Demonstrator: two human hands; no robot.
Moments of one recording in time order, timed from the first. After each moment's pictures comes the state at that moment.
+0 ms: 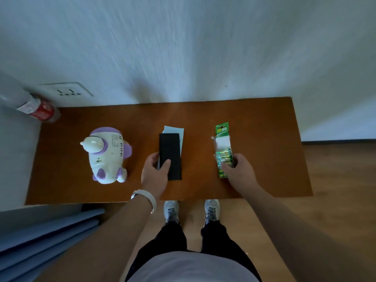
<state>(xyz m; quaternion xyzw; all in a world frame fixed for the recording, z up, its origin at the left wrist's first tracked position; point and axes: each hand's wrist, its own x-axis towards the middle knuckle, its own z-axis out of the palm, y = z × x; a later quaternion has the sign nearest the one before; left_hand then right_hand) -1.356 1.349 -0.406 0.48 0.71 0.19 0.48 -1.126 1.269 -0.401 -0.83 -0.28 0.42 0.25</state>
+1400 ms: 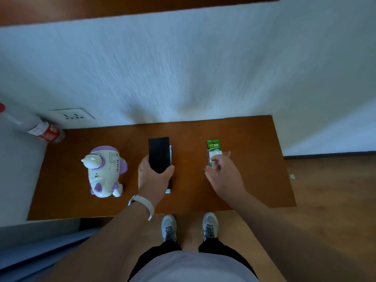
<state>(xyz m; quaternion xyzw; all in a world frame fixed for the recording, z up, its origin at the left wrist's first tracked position) -1.318 1.351 -0.336 0.55 0.69 0.22 0.42 -1.127 1.277 -0.335 -0.78 -0.43 0.35 0.30</state>
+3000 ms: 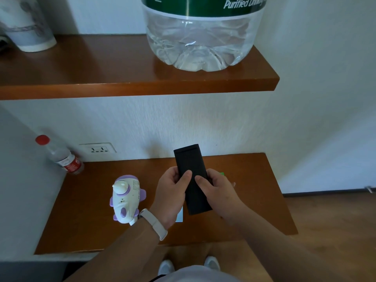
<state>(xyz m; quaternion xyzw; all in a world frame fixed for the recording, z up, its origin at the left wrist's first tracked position) -1.331 1.342 -0.215 0.49 0.48 0.33 0.64 -1.203 1.291 -0.209 -0.66 -0.37 0.49 0.43</state>
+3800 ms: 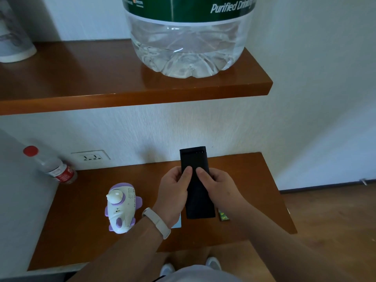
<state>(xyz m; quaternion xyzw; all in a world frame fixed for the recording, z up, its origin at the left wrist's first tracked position) -1.310 1.357 -0.210 0.48 0.46 0.32 0.67 -1.186 1.302 -0.200 -0.66 -0.36 0.48 0.46</state>
